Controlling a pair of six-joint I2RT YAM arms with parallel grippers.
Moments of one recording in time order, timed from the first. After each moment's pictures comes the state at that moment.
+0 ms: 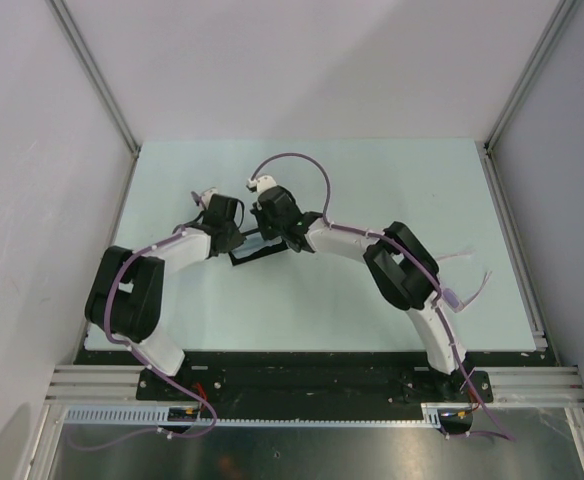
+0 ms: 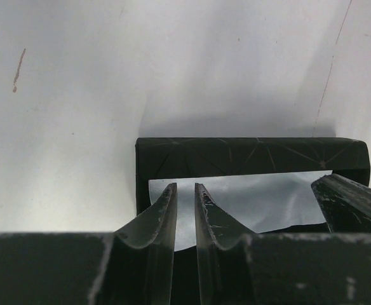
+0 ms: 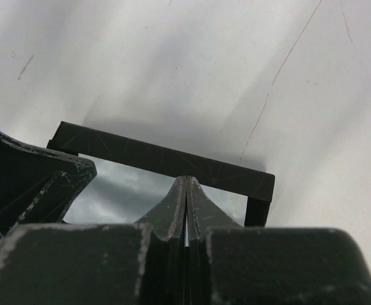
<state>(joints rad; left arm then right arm) -0.32 1.64 0.91 -0.19 -0.26 -0.71 0.84 2.21 1.66 -0.03 0.13 0.22</state>
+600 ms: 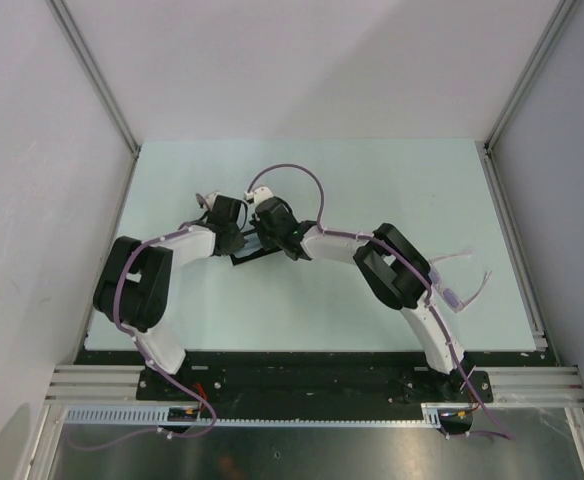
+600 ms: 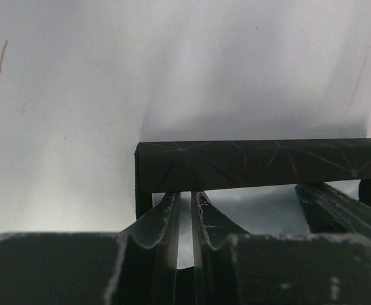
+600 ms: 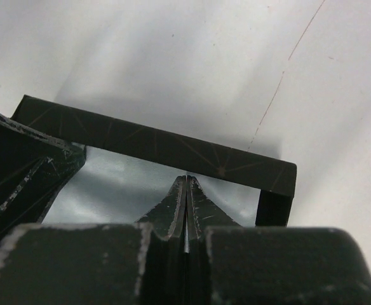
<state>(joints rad) -0.32 1.70 0.93 -0.19 -0.26 -0.70 0.86 2.27 1.64 0.01 0.15 0.17</state>
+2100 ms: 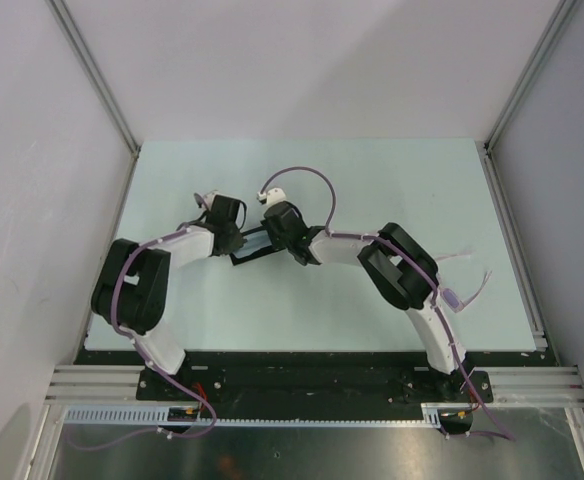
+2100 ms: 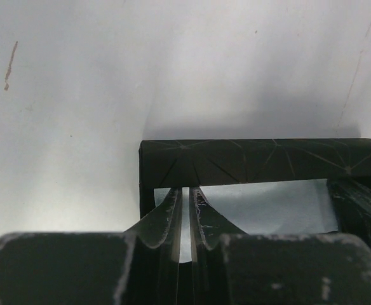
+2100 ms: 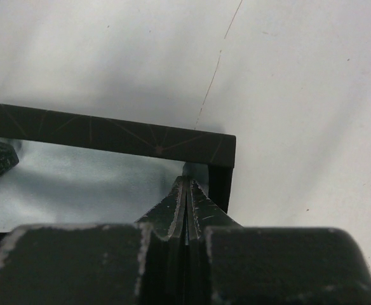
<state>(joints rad) -0.31 1.70 0.93 -0.20 -0.26 -0.71 0.85 2.23 1.51 0.13 0.27 0.19</state>
